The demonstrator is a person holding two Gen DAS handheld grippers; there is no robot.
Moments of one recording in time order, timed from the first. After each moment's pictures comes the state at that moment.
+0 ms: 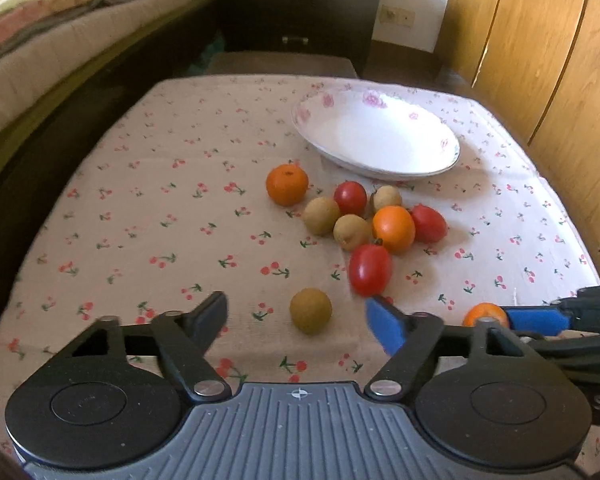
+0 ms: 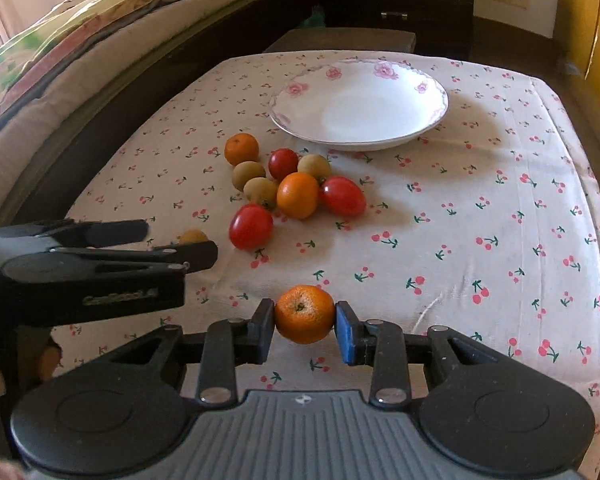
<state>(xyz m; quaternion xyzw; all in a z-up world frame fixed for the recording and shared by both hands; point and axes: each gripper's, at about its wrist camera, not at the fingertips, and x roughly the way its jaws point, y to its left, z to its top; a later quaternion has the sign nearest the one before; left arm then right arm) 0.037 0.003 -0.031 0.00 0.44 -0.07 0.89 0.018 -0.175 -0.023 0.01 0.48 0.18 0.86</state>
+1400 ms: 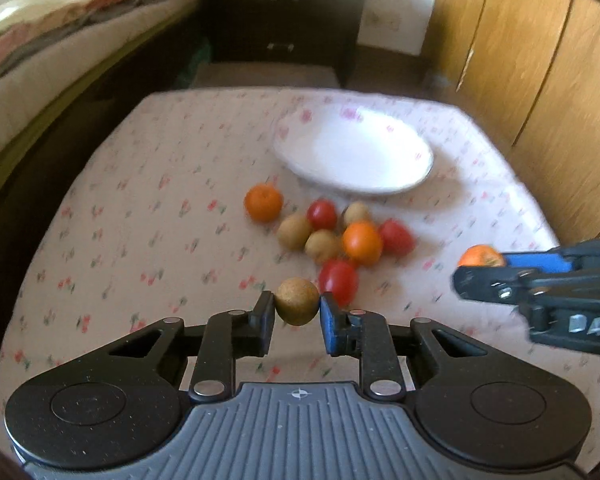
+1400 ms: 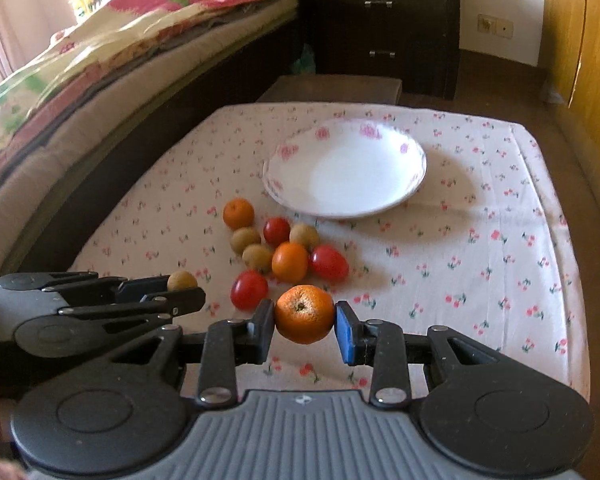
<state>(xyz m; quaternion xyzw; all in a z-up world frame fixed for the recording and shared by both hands) 0.031 -0.007 0.000 0.00 0.43 -0.09 0.90 0.025 -0.180 0.023 0.02 0.43 0.16 0.89</state>
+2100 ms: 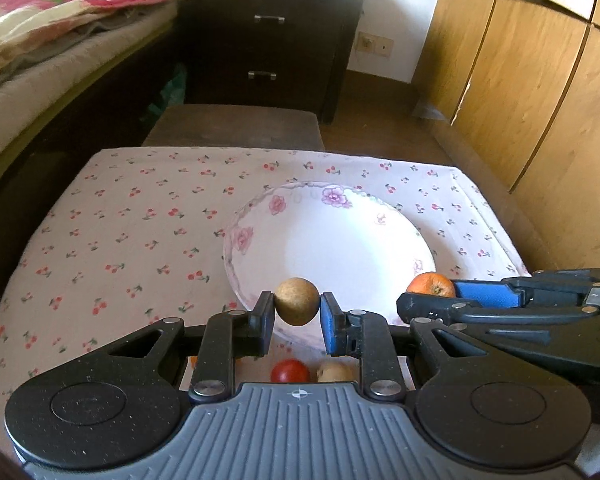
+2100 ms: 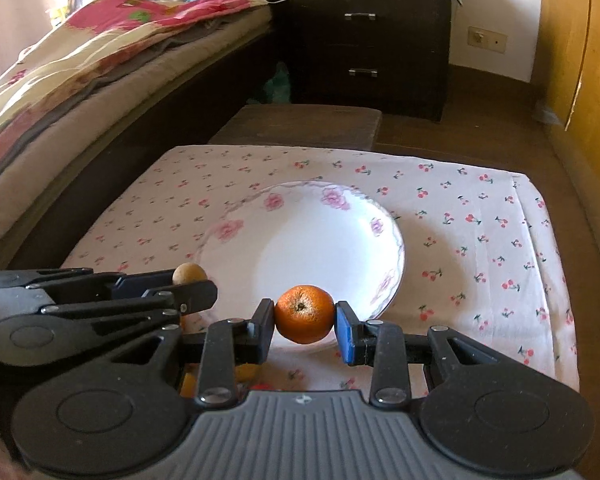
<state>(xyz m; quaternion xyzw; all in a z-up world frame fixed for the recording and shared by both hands) 0.150 -0.038 0.003 -0.03 0.41 -0.11 0.90 0.146 -0.184 0.016 0.01 0.42 0.14 0.90</state>
